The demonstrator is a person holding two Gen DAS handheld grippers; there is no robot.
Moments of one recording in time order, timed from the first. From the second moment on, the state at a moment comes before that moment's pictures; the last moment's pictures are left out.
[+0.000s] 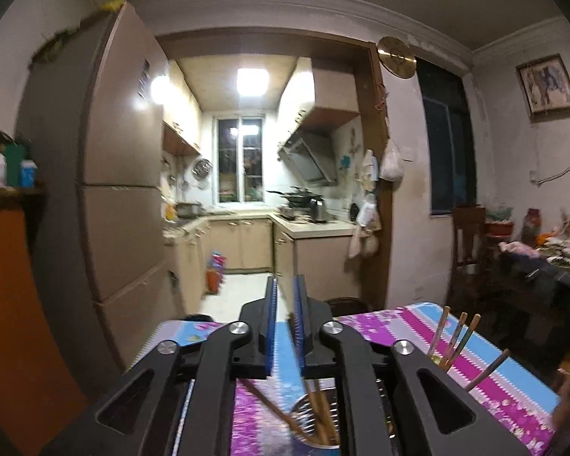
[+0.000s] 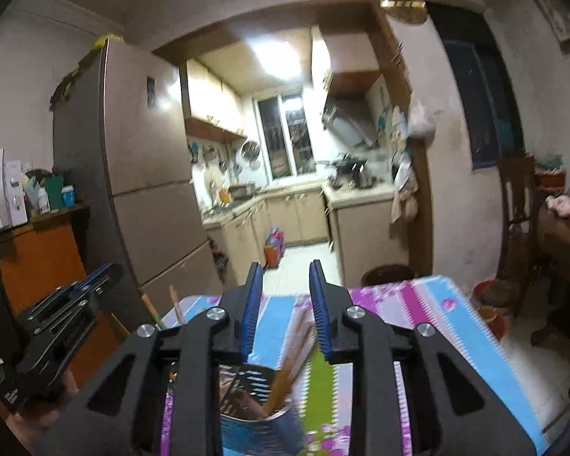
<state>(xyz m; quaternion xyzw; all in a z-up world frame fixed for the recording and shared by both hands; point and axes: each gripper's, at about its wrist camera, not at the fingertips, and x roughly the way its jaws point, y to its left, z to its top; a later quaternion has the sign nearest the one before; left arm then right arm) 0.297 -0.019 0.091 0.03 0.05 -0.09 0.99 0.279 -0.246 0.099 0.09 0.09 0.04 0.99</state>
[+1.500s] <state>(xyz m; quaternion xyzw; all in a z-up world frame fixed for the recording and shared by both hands) 0.075 -0.039 -0.011 0.17 0.11 0.02 0.98 0.035 -0.267 -0.062 -0.08 0.25 0.03 0.96</state>
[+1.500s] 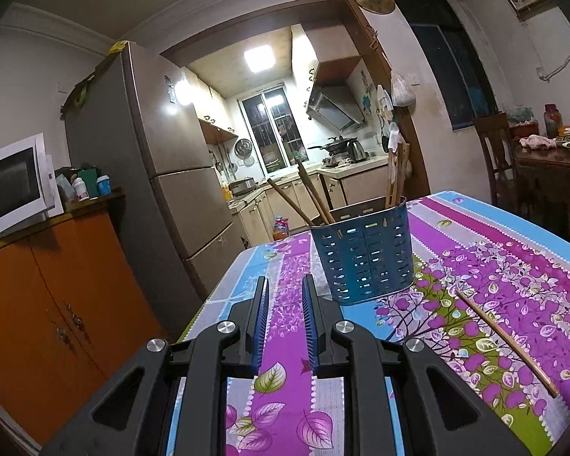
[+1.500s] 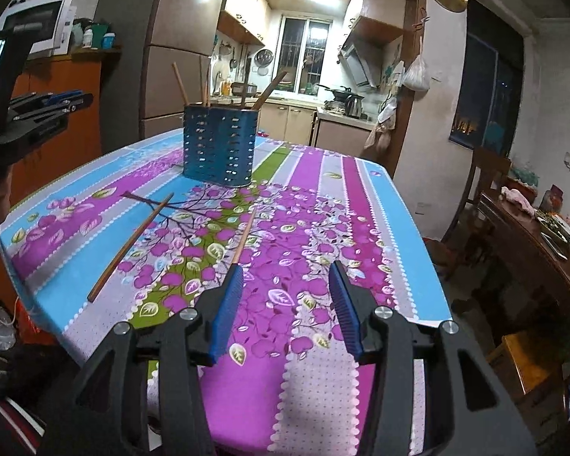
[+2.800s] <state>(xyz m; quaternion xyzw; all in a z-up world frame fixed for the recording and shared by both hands) 0.023 -0.055 -0.136 0.06 0.31 -0.21 0.93 0.014 -0.233 -0.133 -0.07 0.26 0.08 0.96</state>
